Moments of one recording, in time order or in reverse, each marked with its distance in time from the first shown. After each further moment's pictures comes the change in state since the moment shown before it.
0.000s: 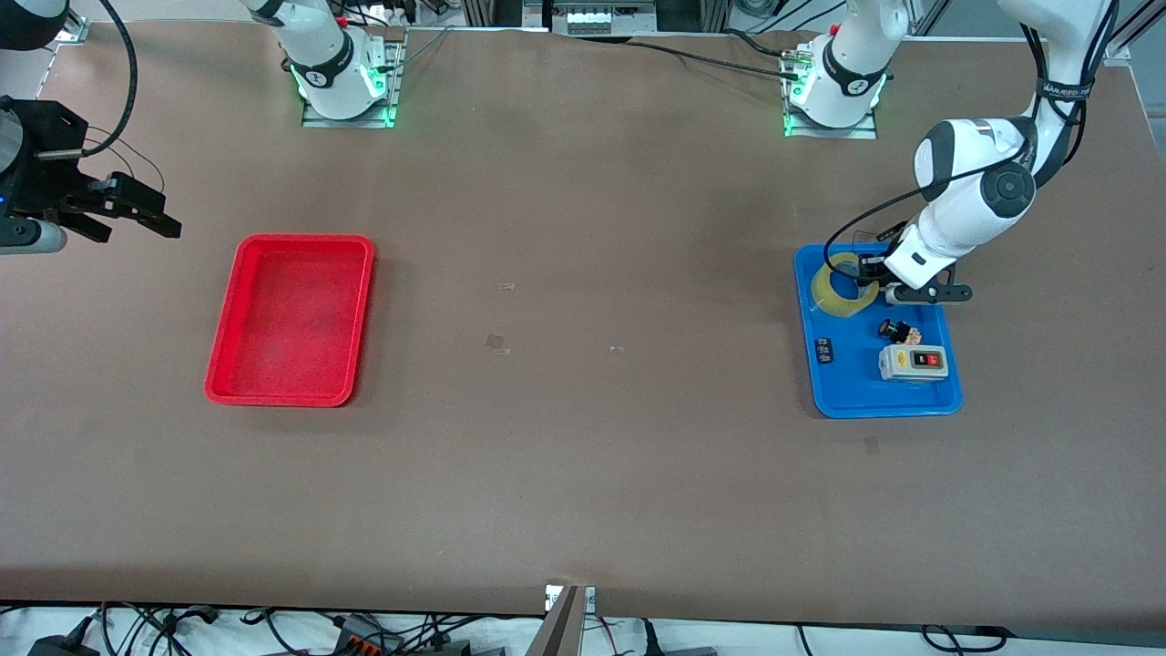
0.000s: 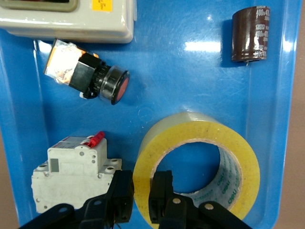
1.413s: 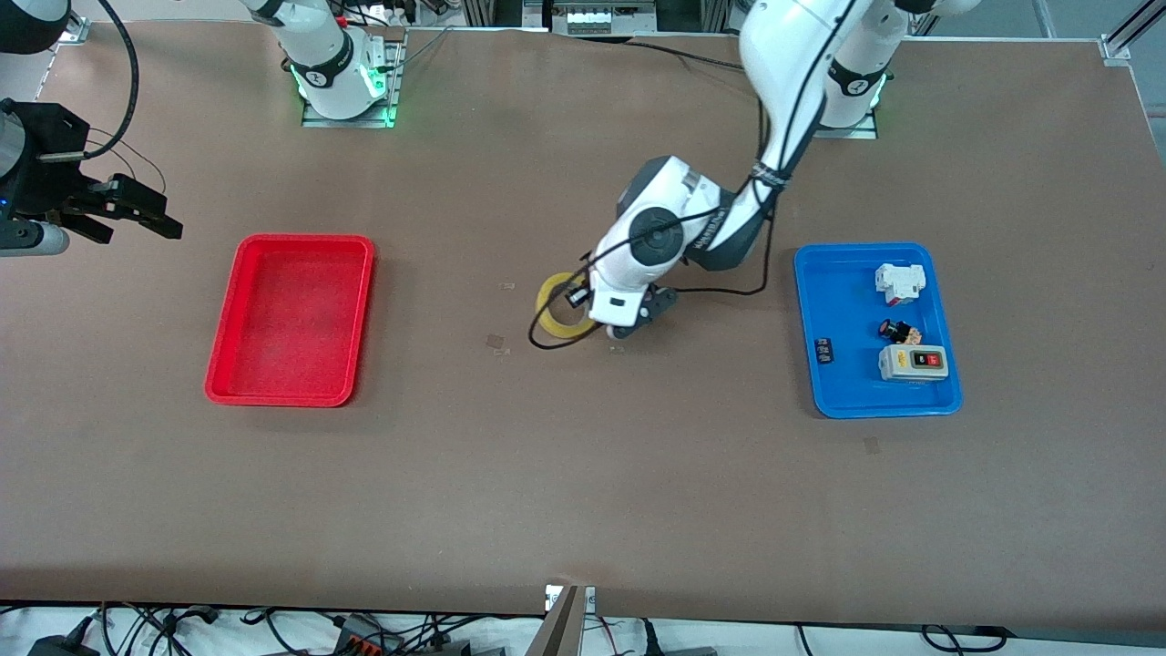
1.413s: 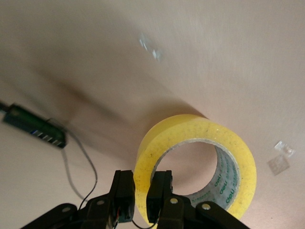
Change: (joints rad) left arm -0.770 0.567 -0.028 0.915 -0.334 -0.249 -1.190; right arm 0.000 0.007 0.000 -0.001 0.000 0.000 0.000
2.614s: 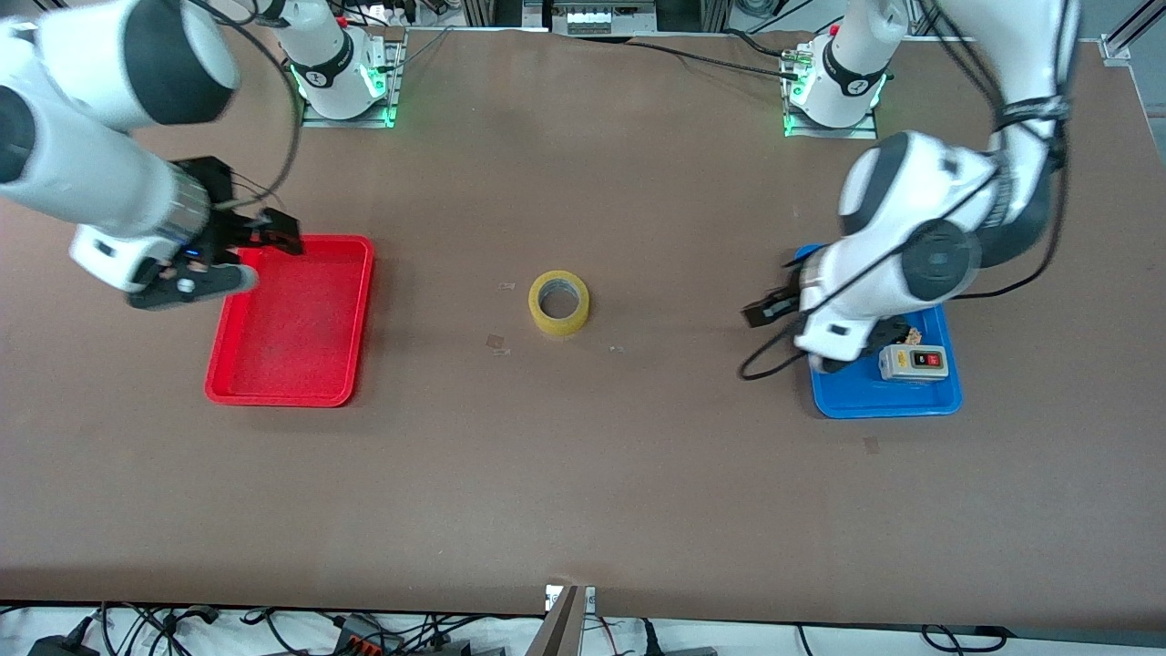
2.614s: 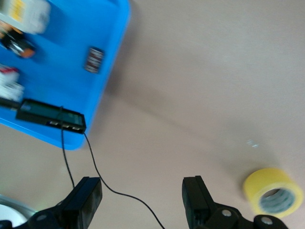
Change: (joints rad) left arm 0.420 -0.373 0.086 -0.021 0.166 -0.606 0.489; right arm 0.246 0.169 0.015 -0.007 0.008 0.056 0.025
